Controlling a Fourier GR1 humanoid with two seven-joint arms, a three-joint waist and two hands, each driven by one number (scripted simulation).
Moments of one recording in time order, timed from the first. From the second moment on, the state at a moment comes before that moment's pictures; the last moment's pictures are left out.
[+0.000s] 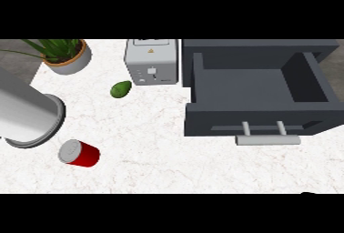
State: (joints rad) left arm 0.09 0.86 0.30 -1.52 0.87 -1.08 -0.02; right arm 0.27 -0.15 -0.23 -2.11 -0.19 0.05 0.10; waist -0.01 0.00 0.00
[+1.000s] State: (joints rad) left arm -0.03 0.97 0.03 -1.40 1.26 -1.03 0.22; right arm 0.43 -0.16 -0.41 -2.14 -0.36 0.24 0.05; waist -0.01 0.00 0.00
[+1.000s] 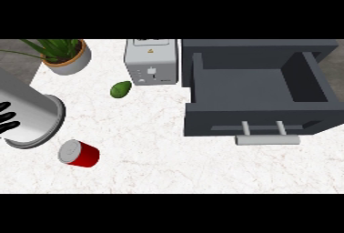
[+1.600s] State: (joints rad) left arm -0.08 0.71 0.04 -1.39 0.97 -0.99 0.25; right arm 0.46 -0.13 -0.50 -2.14 -0.39 0.33 0.04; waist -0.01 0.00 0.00
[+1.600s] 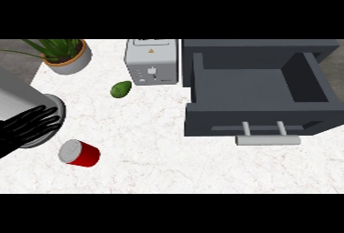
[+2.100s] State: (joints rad) left arm -0.10 0.54 0.14 -1.26 0.64 -1.04 0.14; right arm 0.44 -0.14 -0.59 -2.14 -0.45 0.39 0.09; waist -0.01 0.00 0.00
